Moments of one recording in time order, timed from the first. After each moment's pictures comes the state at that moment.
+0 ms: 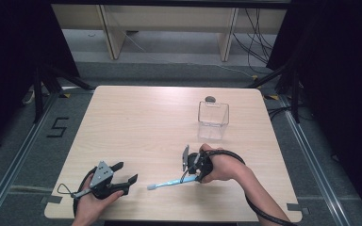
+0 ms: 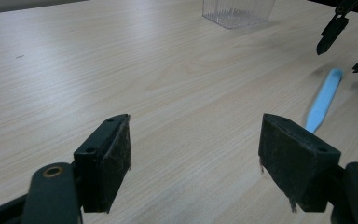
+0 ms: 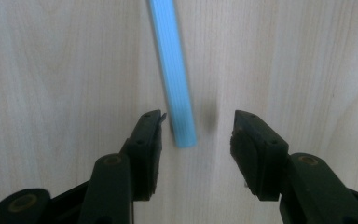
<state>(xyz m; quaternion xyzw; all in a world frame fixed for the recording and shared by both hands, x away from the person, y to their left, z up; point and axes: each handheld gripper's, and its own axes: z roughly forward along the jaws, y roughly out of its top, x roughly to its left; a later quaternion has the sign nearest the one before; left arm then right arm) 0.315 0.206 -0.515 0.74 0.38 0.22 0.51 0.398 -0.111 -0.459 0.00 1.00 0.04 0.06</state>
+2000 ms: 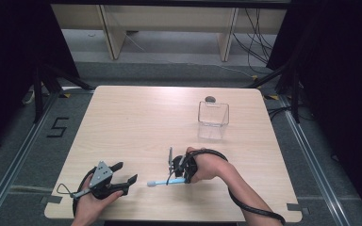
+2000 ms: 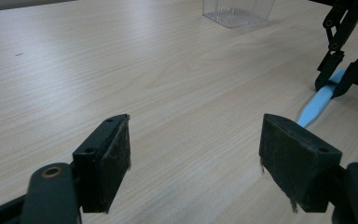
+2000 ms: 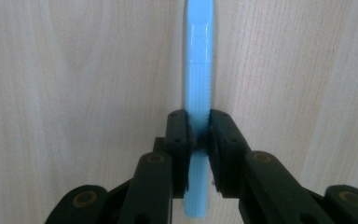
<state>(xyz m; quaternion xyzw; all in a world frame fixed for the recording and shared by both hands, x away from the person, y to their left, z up) 0.315 0.208 -0.516 0.74 0.38 0.22 0.51 0.404 -0.070 -0.476 -0.05 1.00 0.02 -0.01</state>
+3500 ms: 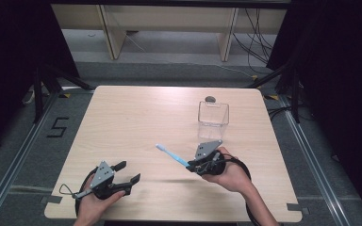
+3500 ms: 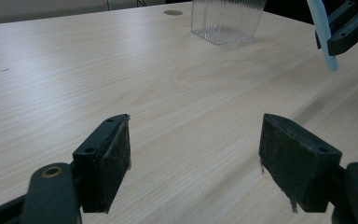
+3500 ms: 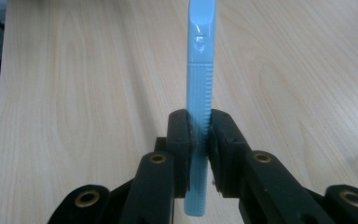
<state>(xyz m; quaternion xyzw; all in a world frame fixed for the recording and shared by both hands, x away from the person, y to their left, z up) 0.315 0.200 -0.514 0.73 0.37 0.21 0.54 0.381 -0.149 -0.451 0.14 0.92 0.35 0.09</state>
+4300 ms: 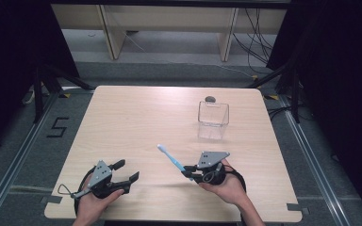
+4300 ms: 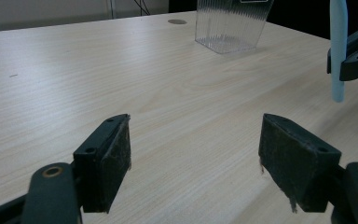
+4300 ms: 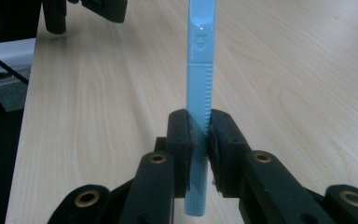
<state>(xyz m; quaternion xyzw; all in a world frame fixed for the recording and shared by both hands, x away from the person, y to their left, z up) 0.316 0.204 -0.512 0.72 0.38 0.22 0.54 0.361 -0.152 -0.477 0.16 0.87 0.46 0.08</state>
